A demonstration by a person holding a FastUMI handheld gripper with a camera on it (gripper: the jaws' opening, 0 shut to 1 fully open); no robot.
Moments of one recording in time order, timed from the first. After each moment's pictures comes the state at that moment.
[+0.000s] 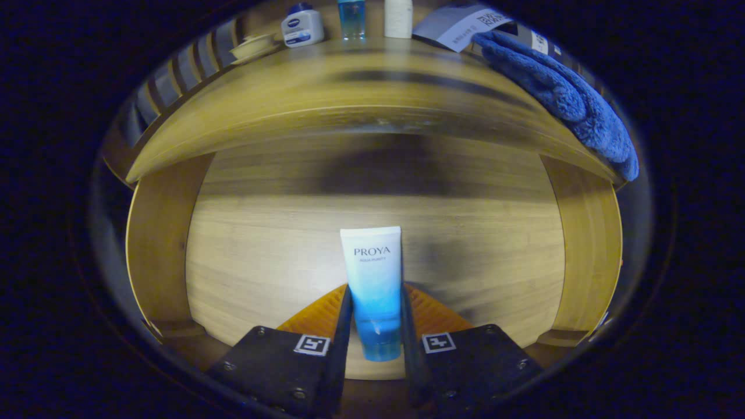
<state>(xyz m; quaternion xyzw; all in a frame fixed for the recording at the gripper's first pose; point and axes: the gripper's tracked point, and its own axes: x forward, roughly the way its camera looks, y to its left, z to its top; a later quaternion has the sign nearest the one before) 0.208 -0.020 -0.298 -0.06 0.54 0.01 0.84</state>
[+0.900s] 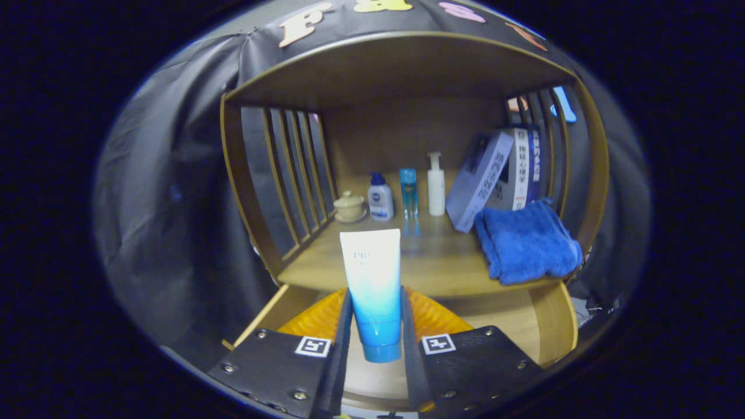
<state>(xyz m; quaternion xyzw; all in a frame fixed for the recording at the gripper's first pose) 0.243 0.003 -0.101 0.01 0.18 0.12 0.98</state>
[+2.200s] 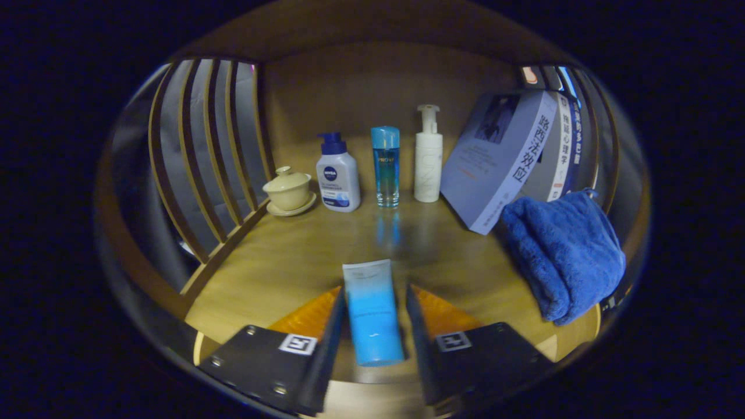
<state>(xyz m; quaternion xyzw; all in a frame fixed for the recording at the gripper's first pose) 0.394 0.015 -0.193 -0.03 0.25 0.01 0.97</state>
